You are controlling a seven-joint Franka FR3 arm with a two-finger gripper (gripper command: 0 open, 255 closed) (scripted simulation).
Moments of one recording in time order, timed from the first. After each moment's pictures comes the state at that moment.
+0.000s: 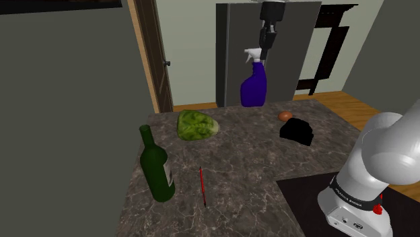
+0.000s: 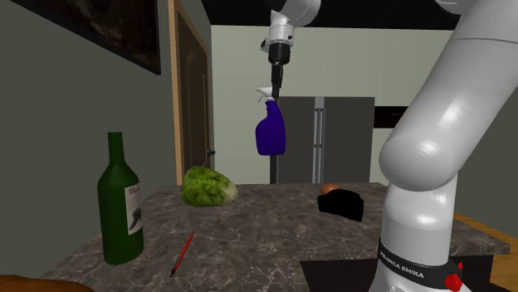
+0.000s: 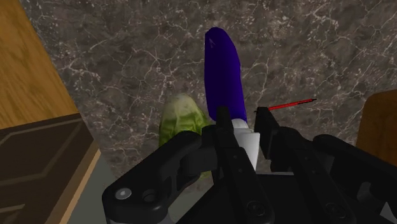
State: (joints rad) arm 0.15 -0.38 -0.17 -1.89 0.05 1.52 -0.76
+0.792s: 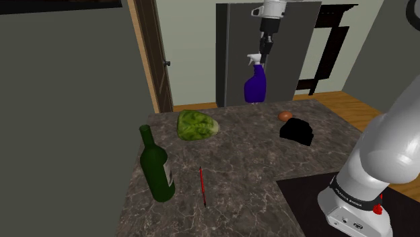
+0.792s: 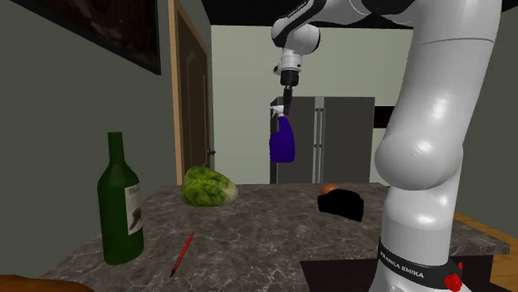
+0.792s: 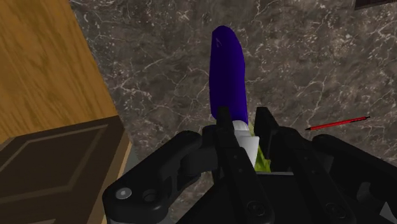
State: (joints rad) arm 0.07 -0.12 -0.35 -1.76 0.07 1.62 -1.03
